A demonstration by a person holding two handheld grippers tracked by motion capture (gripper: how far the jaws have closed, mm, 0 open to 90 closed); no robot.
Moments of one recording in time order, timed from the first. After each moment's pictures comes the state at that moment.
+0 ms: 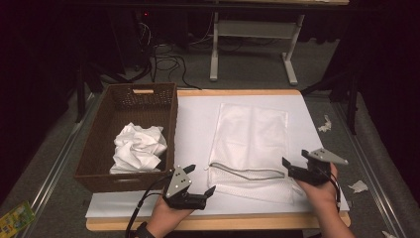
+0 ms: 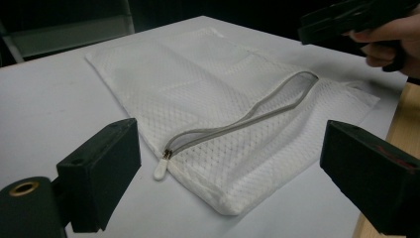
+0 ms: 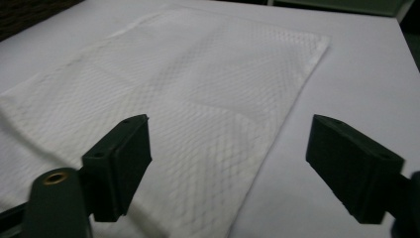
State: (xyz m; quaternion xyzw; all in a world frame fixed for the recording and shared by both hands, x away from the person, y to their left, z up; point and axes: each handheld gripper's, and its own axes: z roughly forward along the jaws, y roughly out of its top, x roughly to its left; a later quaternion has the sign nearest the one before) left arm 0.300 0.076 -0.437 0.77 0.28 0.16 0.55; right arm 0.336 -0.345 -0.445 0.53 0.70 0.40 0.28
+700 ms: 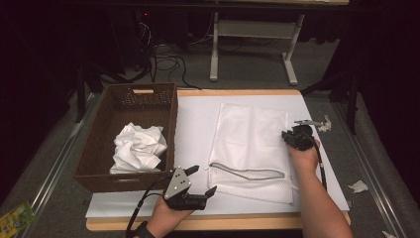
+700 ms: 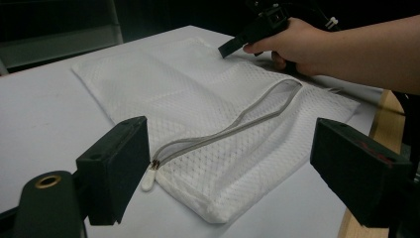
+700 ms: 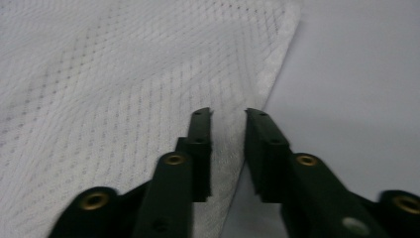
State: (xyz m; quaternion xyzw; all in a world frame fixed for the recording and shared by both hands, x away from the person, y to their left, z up) left arm 0.296 0.073 -0.436 0.78 0.25 0.16 0.56; right arm 0.462 -0.358 -0.480 0.61 0.68 0.32 0.25
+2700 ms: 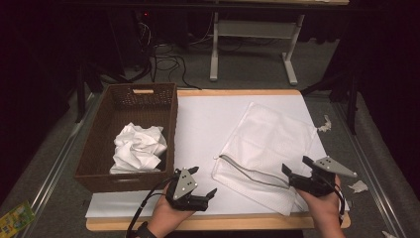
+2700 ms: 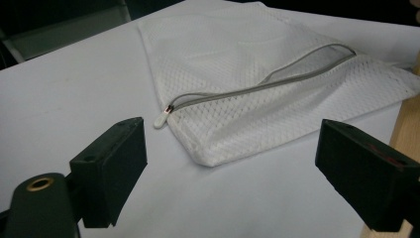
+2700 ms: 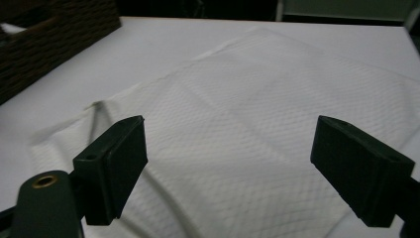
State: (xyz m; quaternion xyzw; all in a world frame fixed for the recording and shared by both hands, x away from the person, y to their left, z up) left arm 0.298 0.065 -0.444 0.81 0.24 0.19 0.50; right arm 0.290 -0.328 -0.428 0.52 0.67 0.45 0.27
